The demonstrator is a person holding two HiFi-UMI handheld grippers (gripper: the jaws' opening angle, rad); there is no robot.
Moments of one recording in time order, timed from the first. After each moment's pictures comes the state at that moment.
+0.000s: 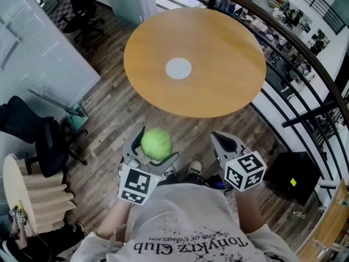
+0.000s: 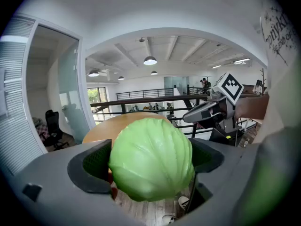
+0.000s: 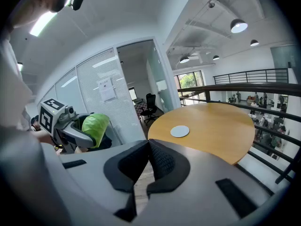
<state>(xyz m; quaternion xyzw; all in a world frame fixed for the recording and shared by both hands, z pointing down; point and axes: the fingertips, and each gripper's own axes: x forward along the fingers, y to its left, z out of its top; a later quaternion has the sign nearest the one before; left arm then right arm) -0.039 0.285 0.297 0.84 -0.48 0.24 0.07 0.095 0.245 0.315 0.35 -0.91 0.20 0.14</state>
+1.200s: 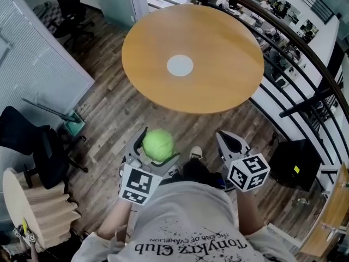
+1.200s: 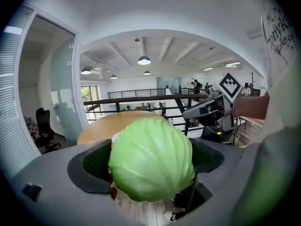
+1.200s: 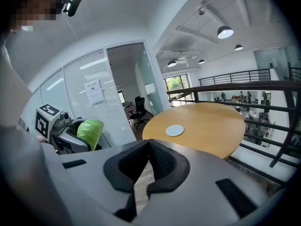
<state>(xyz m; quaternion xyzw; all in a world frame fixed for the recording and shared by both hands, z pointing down) -0.086 0.293 0.312 0.87 -0.43 0.23 0.08 0.065 0.258 0.319 0.42 -0.87 0.22 0.12</state>
